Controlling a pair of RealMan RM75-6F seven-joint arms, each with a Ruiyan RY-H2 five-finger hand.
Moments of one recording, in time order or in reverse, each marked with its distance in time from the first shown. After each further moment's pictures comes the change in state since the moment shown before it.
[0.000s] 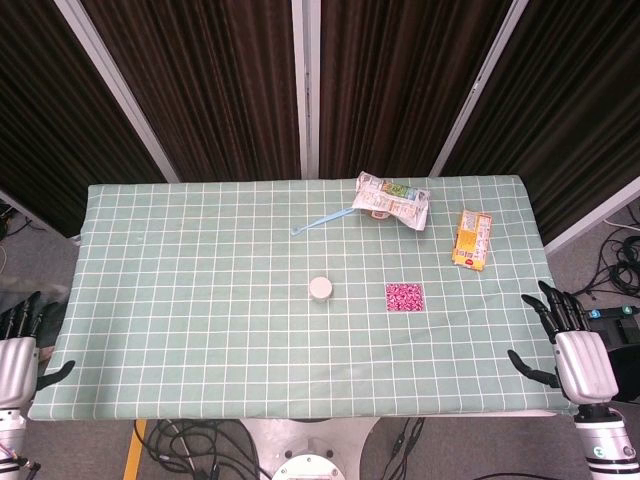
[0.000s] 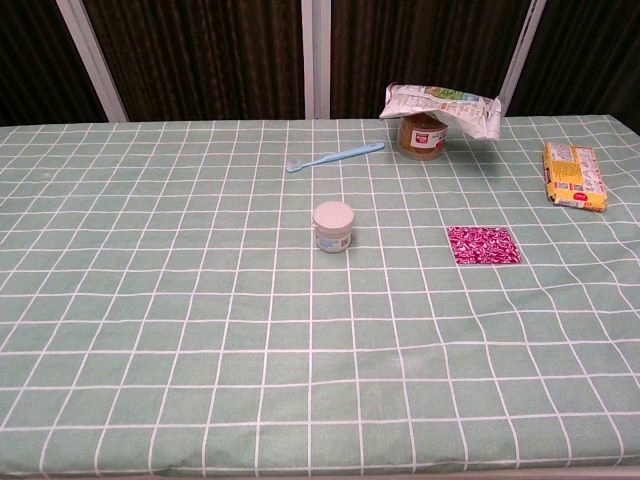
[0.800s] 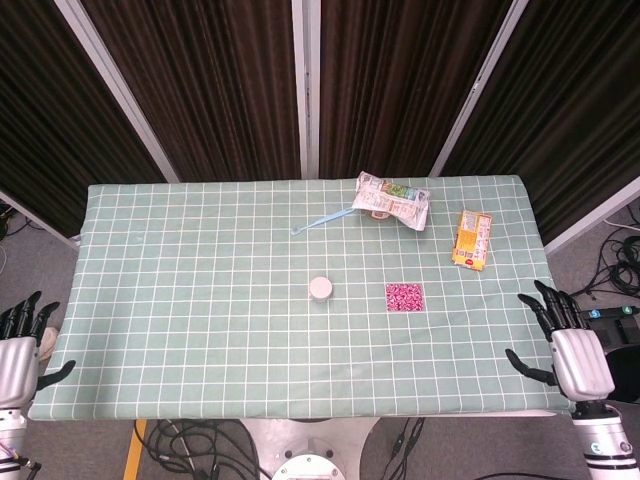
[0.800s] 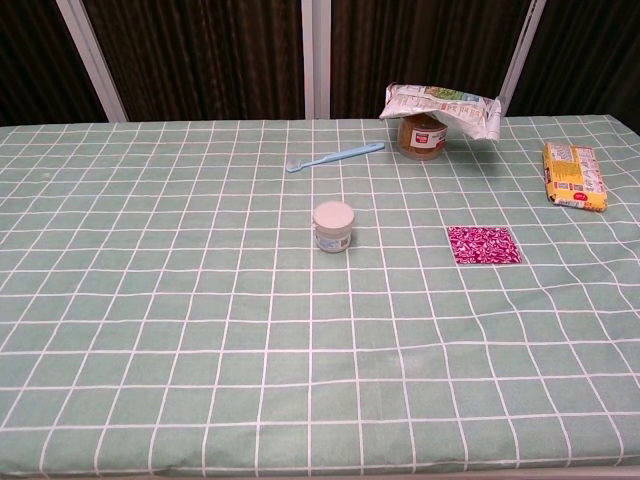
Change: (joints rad) left arm -0.001 0.000 0.000 -0.005 -0.004 0.000 0.007; right arm 0.020 -0.004 0.006 0.007 0.010 -0.031 -0.008
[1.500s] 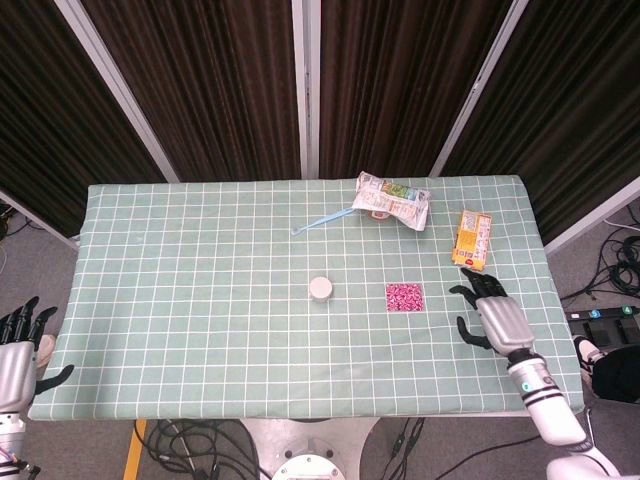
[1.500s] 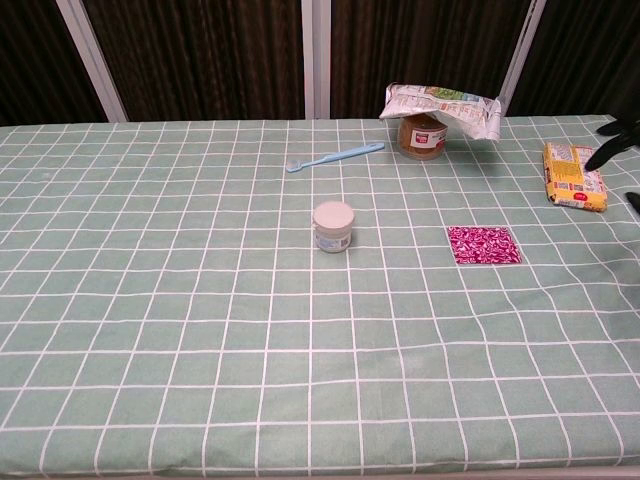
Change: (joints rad) left arm 0.013 -0.016 0.008 0.025 -0.011 -0.001 -0.024; right arm 0.280 -0.151 0.090 0.064 0.285 -0.472 -0.179
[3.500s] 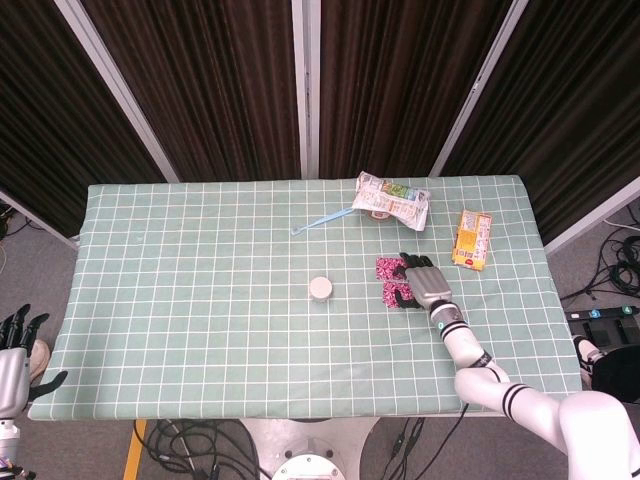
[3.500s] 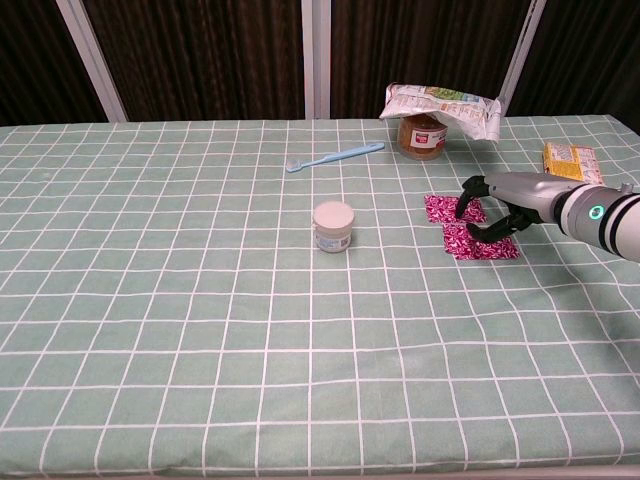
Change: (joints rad) left arm 0.022 -0.007 0.002 0.022 -0.021 -0.002 -0.016; right arm 0.370 -0.498 0.056 0.702 0.260 -0.364 -0.065
